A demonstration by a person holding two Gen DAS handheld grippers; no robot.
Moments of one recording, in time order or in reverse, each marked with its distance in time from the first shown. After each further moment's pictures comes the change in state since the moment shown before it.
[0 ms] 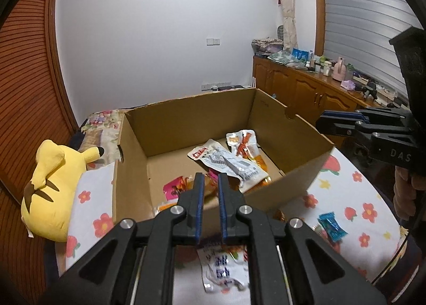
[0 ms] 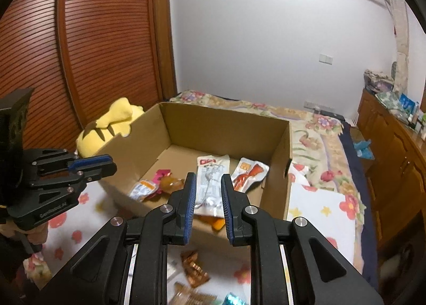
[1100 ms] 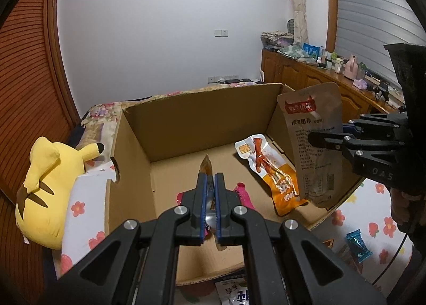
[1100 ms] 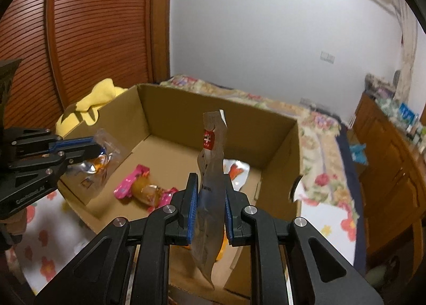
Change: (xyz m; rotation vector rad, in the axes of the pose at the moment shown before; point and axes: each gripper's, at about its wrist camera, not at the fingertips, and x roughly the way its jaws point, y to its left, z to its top) left arm 0.071 0.031 0.019 -0.025 0.053 0.028; right arm 0.089 -0.021 0.013 -0.060 0.102 -0.038
